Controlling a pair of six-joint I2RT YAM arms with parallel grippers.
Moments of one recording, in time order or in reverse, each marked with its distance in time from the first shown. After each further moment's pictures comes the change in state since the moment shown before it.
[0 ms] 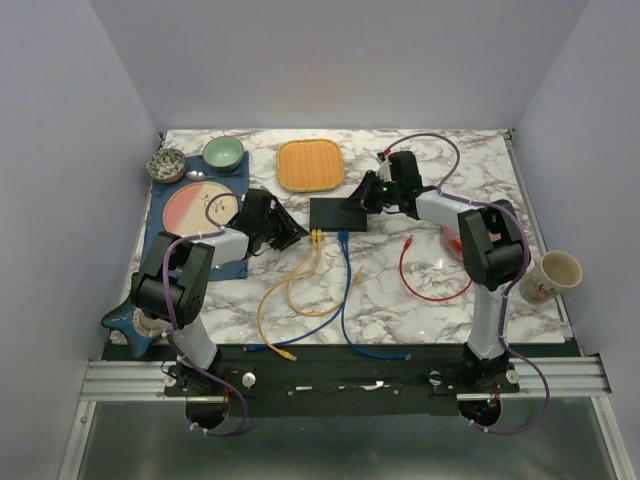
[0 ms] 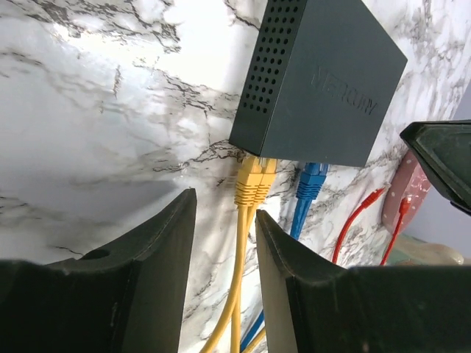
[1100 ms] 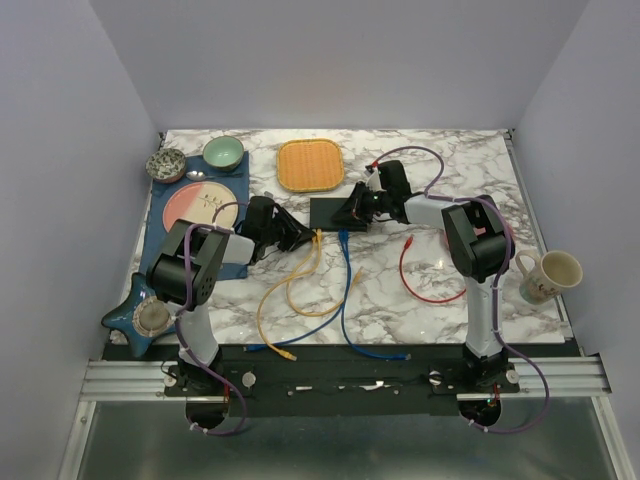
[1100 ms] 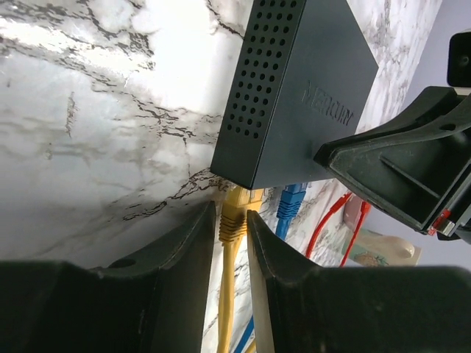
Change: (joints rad) left arm 0.006 0.142 -0.068 0.338 0.090 -0.138; right arm 0.033 0.139 0.042 0.043 -0.114 0.074
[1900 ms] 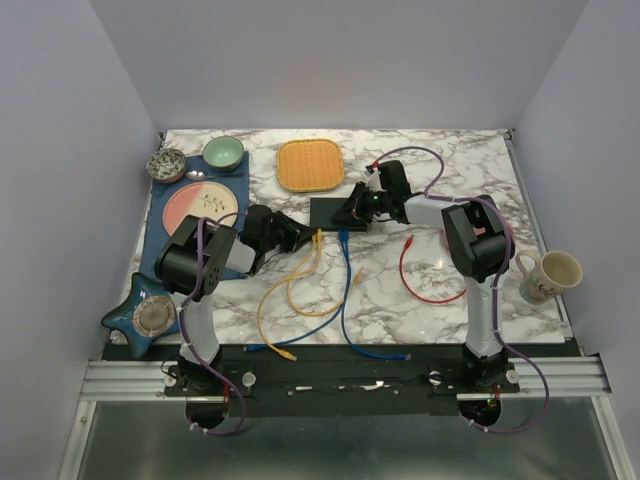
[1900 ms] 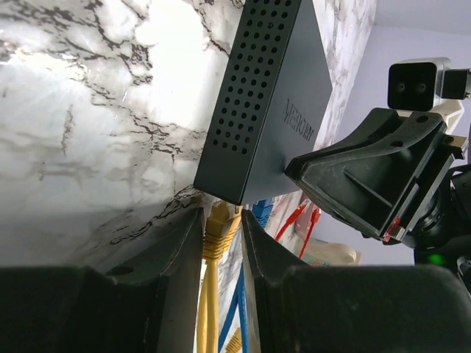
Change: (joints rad) left arm 0.001 0.081 -0.074 0.305 0.012 -0.191; right arm 0.000 0.002 0.000 0.000 0.006 0.006
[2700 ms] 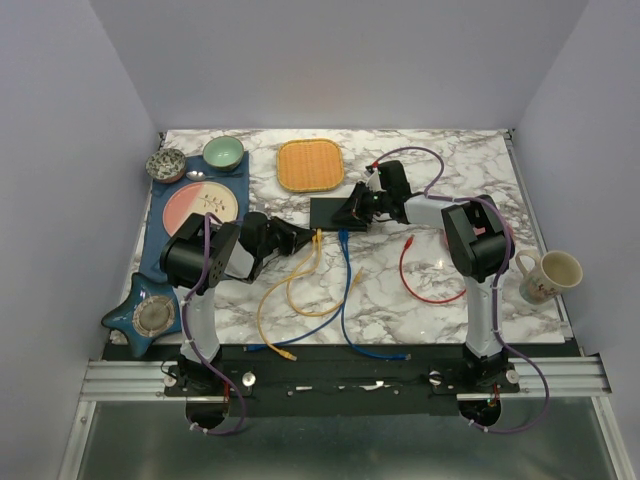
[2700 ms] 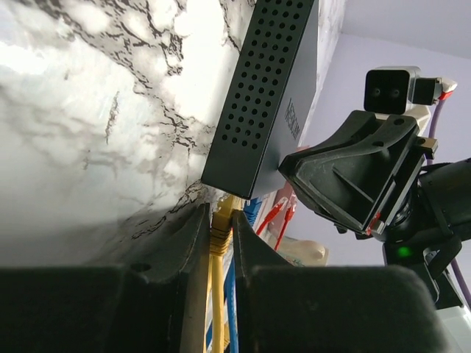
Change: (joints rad) left arm 0.023 0.069 -0.064 0.210 0.030 -0.132; right arm 0.000 0.002 0.000 0.000 0.000 0.002
